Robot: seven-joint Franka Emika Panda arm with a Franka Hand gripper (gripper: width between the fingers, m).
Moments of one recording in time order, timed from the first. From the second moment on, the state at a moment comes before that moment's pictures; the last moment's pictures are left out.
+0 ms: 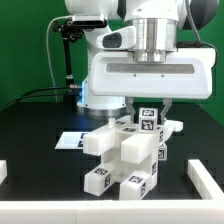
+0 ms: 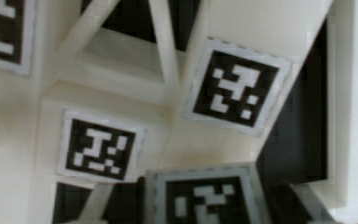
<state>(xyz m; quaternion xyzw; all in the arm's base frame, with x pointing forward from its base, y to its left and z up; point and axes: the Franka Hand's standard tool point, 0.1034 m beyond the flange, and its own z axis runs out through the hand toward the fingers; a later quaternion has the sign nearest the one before) 0.554 0.054 0.112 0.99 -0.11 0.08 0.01</state>
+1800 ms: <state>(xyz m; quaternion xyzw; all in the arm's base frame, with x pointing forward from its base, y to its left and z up) 0.553 0.058 0.112 0.91 -0.41 0.07 -0.03</state>
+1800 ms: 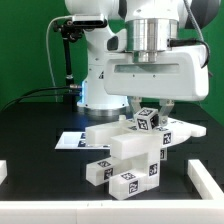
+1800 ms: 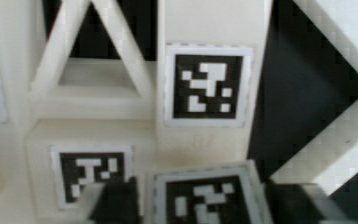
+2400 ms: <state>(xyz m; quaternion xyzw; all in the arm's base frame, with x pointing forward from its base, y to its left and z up) 0.568 0.038 0.152 0.98 -0.17 0.09 -0.03</state>
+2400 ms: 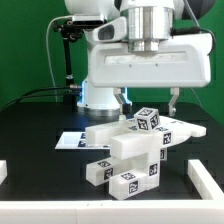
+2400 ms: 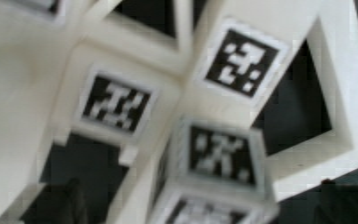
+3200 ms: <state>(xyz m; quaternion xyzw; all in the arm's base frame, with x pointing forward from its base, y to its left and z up) 0.568 0.061 0.145 1.00 0.01 0.05 -0.03</state>
